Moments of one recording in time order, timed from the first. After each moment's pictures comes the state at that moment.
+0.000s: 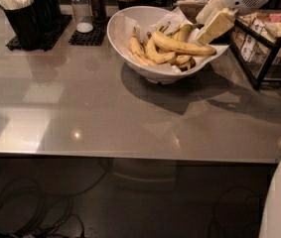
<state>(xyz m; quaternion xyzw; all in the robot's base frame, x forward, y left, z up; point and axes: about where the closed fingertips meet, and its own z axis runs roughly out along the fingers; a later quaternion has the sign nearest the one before) 0.657 -0.164 0.978 -0.61 0.73 0.09 0.30</state>
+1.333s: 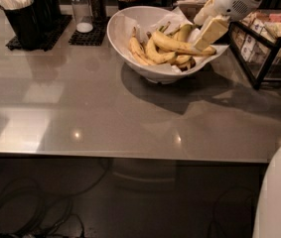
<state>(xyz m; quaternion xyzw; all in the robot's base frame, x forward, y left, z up) 0.675 -0.164 0.958 -0.62 0.73 0.06 0.29</state>
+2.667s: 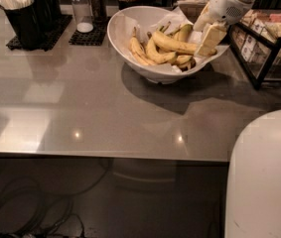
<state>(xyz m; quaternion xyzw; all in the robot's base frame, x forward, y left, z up) 0.693 -0.179 0.929 -0.66 0.72 0.02 0.23</state>
